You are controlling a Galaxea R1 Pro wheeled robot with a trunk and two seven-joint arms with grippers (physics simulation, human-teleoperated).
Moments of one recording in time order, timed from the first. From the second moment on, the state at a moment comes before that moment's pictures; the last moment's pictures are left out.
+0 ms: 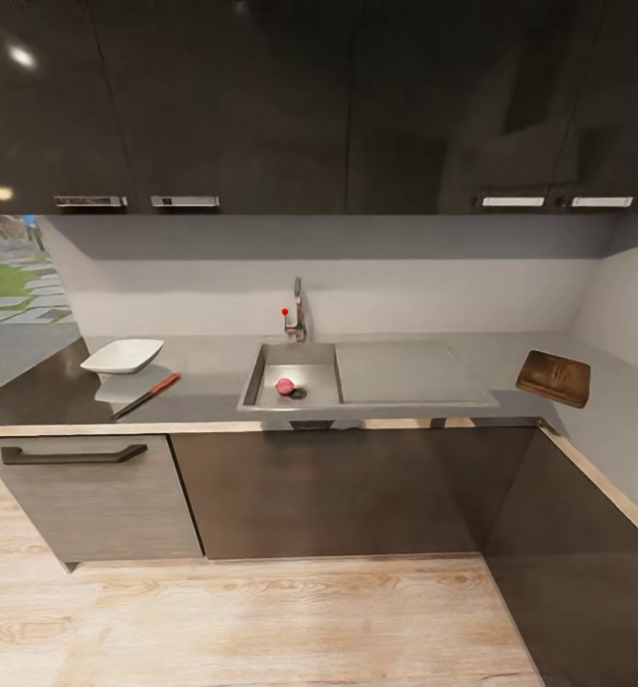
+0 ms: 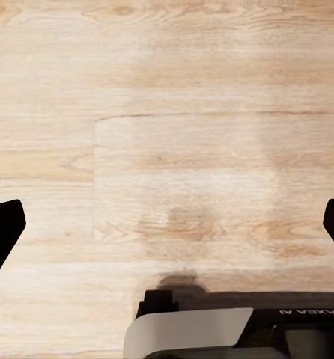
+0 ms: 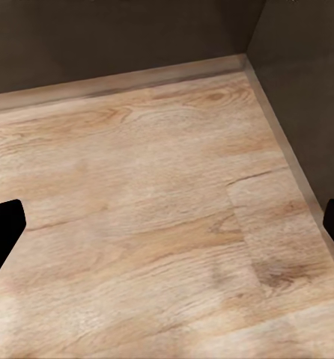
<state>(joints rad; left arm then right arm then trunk) 0.00 0.01 0.00 -0.60 0.00 -0.08 0.00 -0.01 0.03 -0.14 -0.61 -0.01 -0.34 -0.11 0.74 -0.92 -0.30</state>
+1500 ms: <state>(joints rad) 0.00 0.01 0.00 -0.60 0.00 -0.08 0.00 -0.01 0.03 -0.14 -0.61 -0.01 -0.34 -0.11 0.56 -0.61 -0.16</state>
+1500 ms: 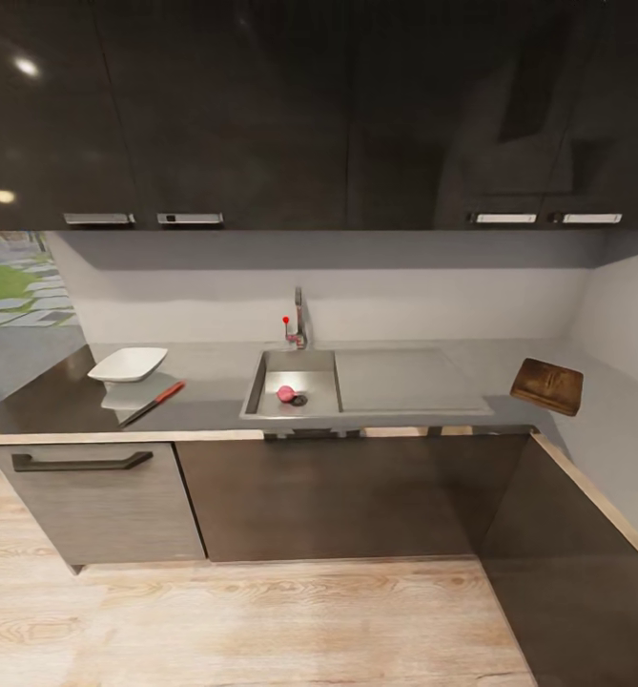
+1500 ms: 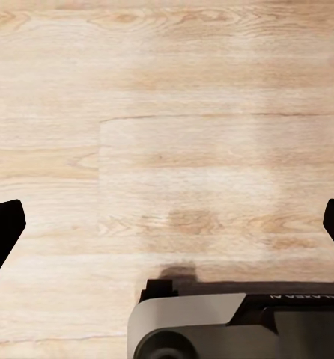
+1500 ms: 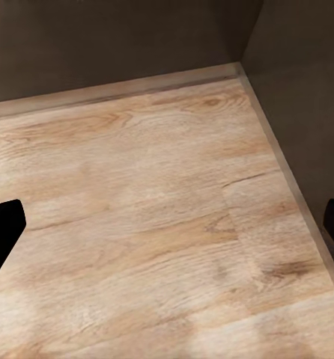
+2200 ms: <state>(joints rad) 0.00 0.01 0.00 -0.60 0.00 -0.08 0.00 -0.01 0.03 -0.14 -0.61 -0.01 -0.34 -0.11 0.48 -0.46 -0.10</state>
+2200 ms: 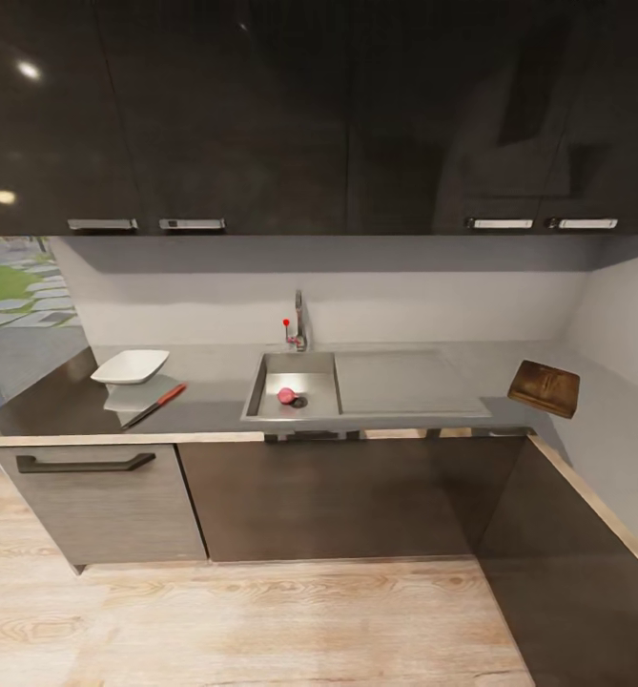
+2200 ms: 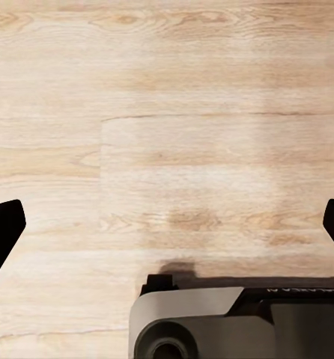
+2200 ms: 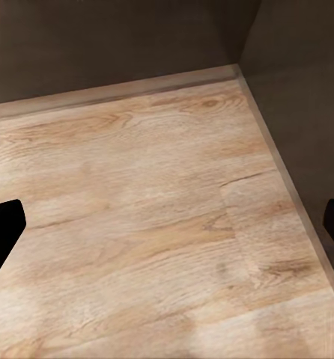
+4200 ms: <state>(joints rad) 0.00 0.01 0.00 -0.60 0.00 -0.08 0.00 -0.01 0.03 -0.14 -0.61 -0.01 -0.34 -0.11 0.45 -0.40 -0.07</state>
